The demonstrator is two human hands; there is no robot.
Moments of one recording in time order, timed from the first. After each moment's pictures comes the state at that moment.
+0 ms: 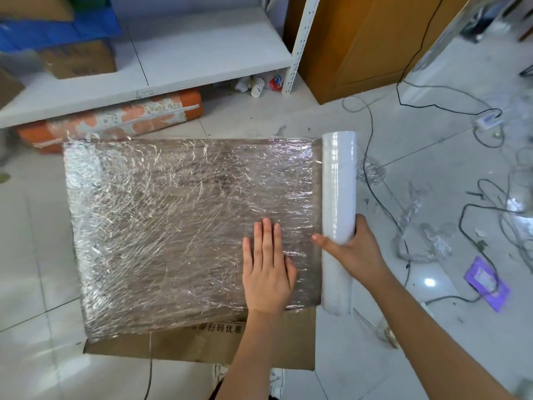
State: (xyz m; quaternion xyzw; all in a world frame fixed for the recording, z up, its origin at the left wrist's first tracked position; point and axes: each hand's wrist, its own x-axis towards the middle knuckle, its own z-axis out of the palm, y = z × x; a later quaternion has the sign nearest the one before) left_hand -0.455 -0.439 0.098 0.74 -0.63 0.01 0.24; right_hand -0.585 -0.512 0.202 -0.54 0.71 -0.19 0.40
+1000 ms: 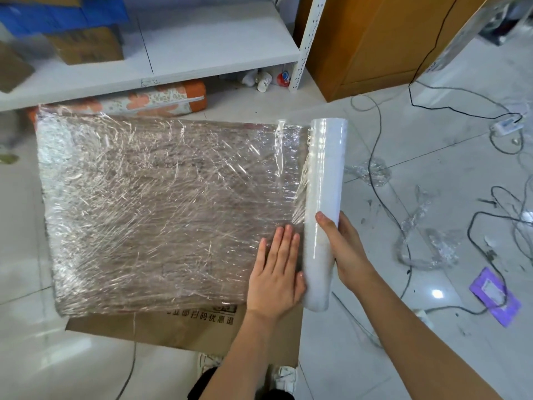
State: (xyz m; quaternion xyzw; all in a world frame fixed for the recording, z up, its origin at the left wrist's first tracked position) left_hand -0.504 -0.426 0.083 0.67 -0.71 0.02 0.23; right_hand -0.609 -0.510 0.174 -0.42 0.62 -0.31 0.59
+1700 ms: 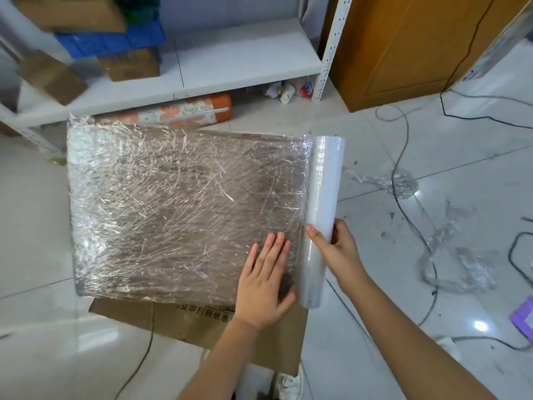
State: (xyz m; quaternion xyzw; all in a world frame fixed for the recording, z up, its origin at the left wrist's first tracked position) left_hand -0.502 -0.408 0.096 0.68 -0.70 -0.02 0.21; right_hand -0.628 -0.515 0.148 -0.48 0.61 -0.29 0.56
